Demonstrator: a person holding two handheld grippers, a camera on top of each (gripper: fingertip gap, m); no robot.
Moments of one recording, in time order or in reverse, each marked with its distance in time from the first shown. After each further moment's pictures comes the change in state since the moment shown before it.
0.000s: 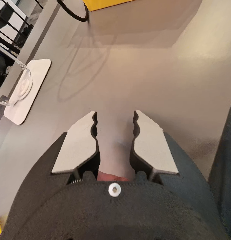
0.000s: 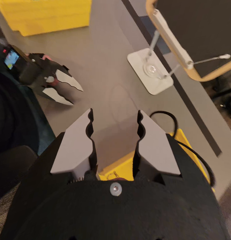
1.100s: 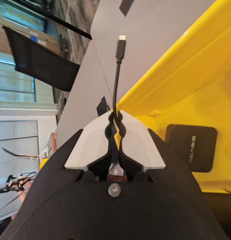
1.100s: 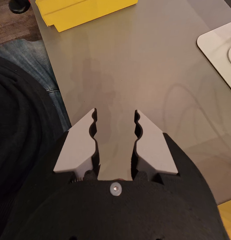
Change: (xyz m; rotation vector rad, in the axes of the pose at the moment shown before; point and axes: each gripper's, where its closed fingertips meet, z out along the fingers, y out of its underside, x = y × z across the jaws) left arm -0.381 0.305 -0.223 -0.737 -0.694 -0.119; right arm -0.106 0.023 0.127 -0.016 -0.262 0.114
